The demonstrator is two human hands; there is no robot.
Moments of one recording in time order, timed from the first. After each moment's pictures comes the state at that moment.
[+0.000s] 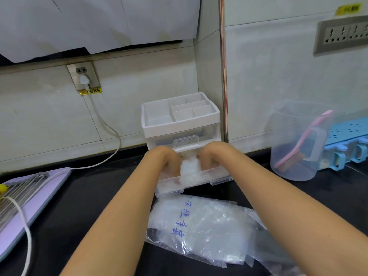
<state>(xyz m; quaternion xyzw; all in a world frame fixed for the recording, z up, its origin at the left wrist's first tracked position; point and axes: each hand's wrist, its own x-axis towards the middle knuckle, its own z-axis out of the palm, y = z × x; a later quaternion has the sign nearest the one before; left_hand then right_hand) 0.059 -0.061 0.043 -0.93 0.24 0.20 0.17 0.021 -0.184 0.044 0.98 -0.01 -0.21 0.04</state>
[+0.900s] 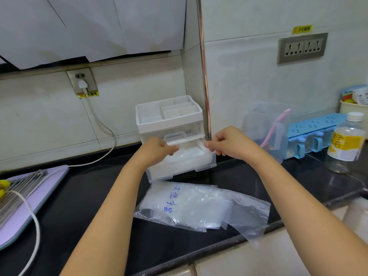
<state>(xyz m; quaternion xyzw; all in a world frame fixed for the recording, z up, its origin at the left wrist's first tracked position) -0.028 -0.025 0.061 -0.93 0.21 0.02 -0.31 -0.109 -0.234 0.051 0.91 -0.03 0.14 -0.38</state>
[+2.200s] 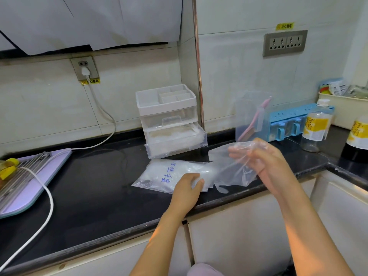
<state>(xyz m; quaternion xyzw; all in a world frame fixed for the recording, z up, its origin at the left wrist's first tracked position) -0.142 -0.051 -0.100 -0.86 0.23 0.04 -0.46 -0.258 -0.232 -0.015 0.66 0.00 0.24 -0.71</state>
